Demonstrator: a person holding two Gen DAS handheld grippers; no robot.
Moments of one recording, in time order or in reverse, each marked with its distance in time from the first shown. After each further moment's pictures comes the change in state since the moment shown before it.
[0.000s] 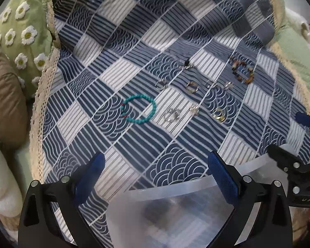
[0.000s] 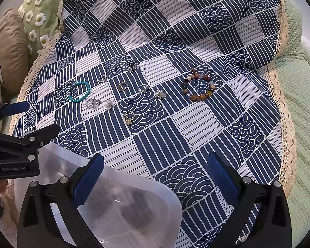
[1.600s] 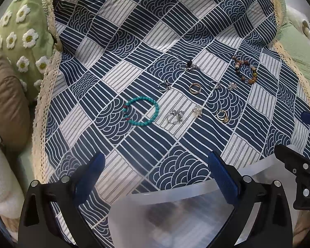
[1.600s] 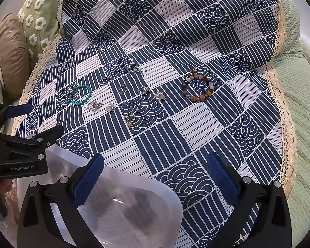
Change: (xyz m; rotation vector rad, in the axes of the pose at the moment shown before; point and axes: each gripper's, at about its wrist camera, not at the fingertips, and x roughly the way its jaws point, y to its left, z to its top) left arm -0.001 -0.001 -0.001 0.007 -0.043 0.017; right arm -0.006 0.001 0.001 0.007 -0.011 0.011
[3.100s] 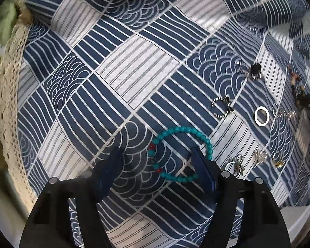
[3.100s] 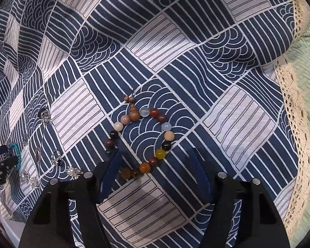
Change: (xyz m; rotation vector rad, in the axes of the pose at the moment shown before) left arm 0.128 0.065 0.084 -0.073 0.279 -0.066; right arm 0.140 -0.113 0.096 0.176 0.130 -0.096
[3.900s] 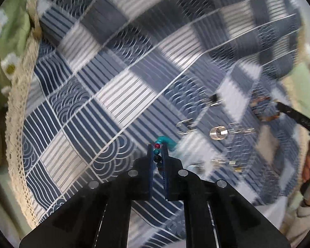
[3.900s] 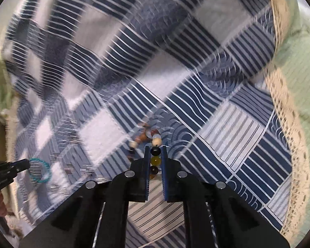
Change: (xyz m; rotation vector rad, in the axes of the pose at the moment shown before) left arm -0.083 0.021 -0.012 -0.017 -0.178 -0.181; right arm -0.078 -0.019 -0.010 0.053 -0.165 0.194
